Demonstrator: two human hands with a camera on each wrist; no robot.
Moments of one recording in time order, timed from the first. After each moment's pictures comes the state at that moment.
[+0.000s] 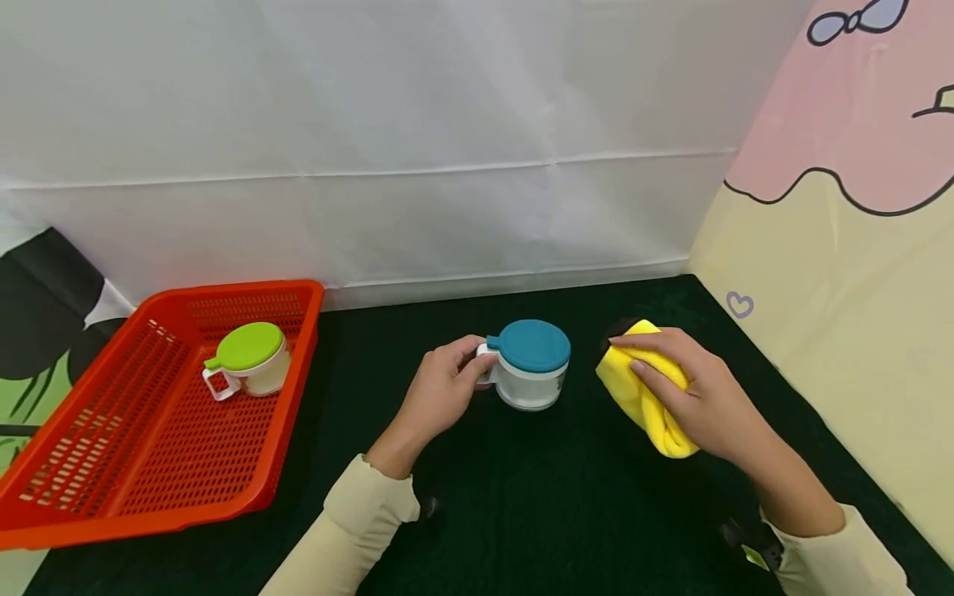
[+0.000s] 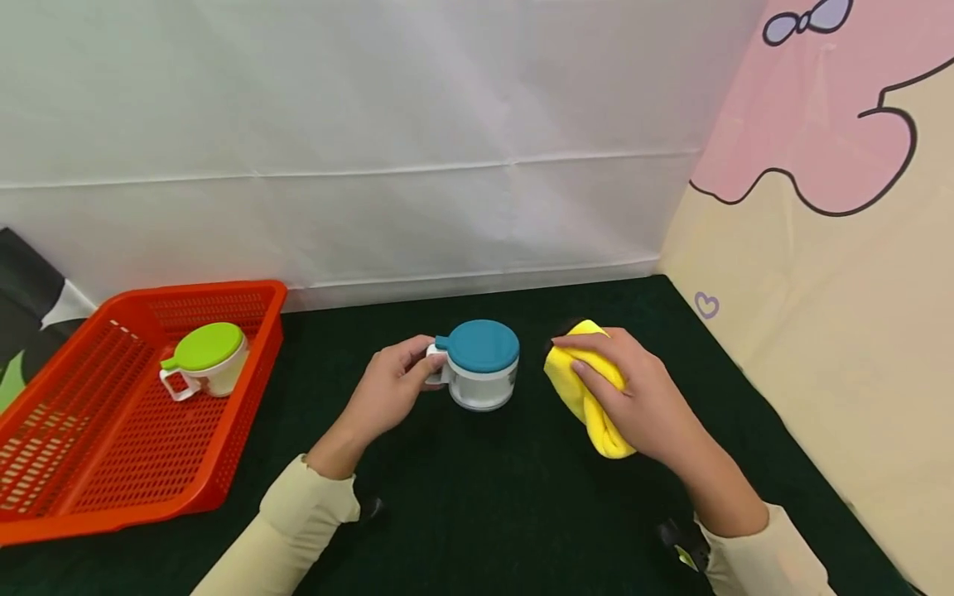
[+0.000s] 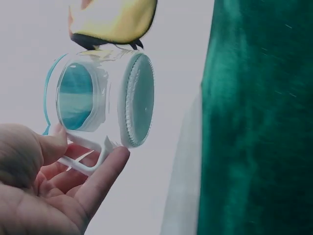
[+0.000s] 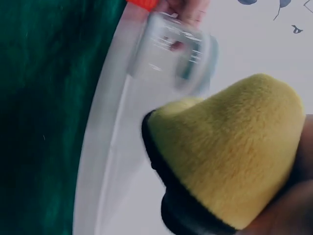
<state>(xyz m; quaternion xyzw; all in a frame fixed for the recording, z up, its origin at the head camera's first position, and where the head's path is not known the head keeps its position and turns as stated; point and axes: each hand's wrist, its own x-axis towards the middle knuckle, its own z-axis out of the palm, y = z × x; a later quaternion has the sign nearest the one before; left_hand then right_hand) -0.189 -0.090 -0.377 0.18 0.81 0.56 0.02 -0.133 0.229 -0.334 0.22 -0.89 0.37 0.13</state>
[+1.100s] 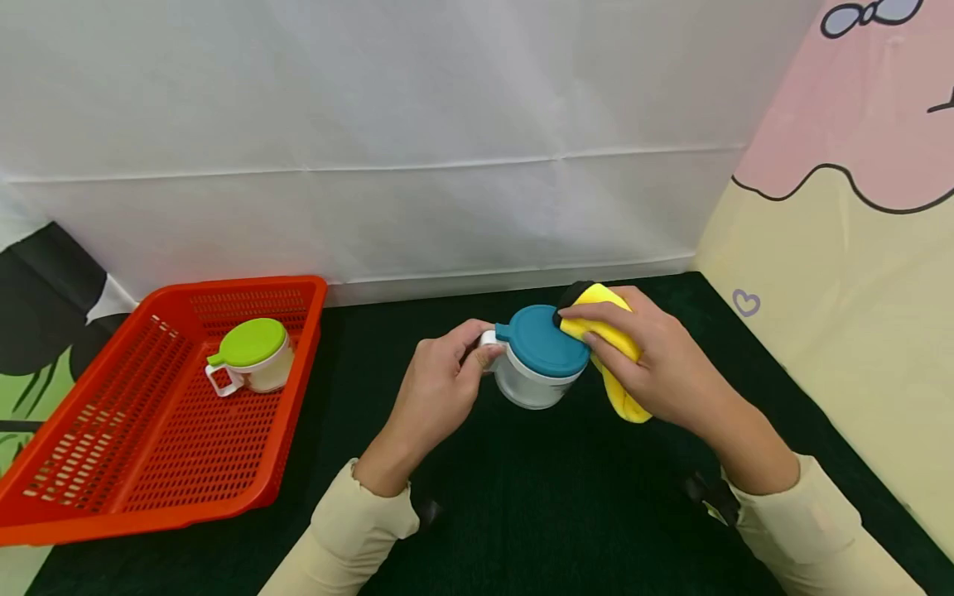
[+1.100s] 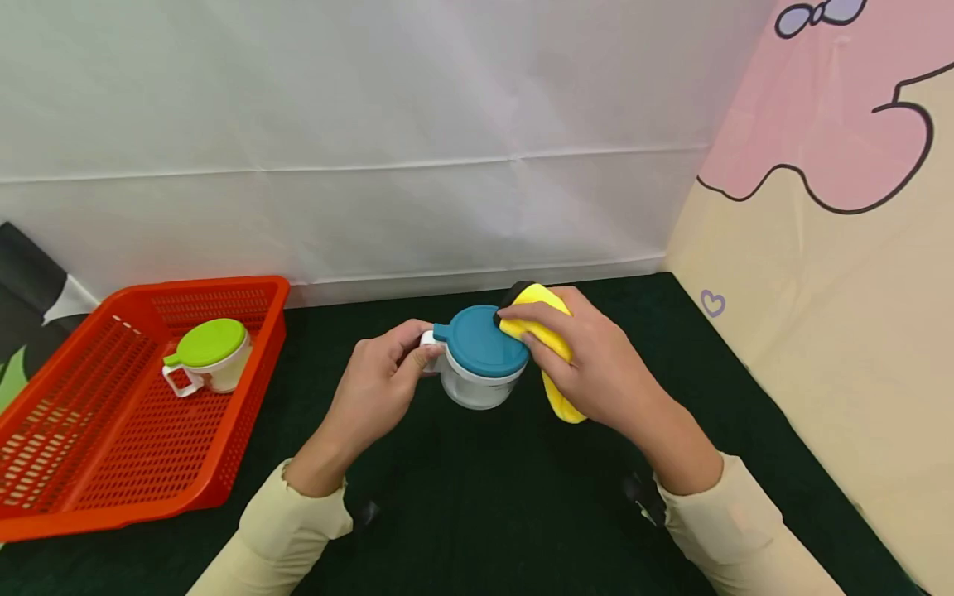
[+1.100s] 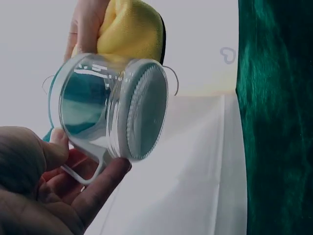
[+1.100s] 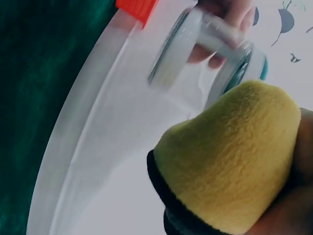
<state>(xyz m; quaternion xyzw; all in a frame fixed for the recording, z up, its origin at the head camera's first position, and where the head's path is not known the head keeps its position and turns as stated) -0.162 -0.089 -0.336 0.22 0.84 0.48 -0.10 -0.153 0.181 -0.300 0.28 -0.91 0.28 0.14</state>
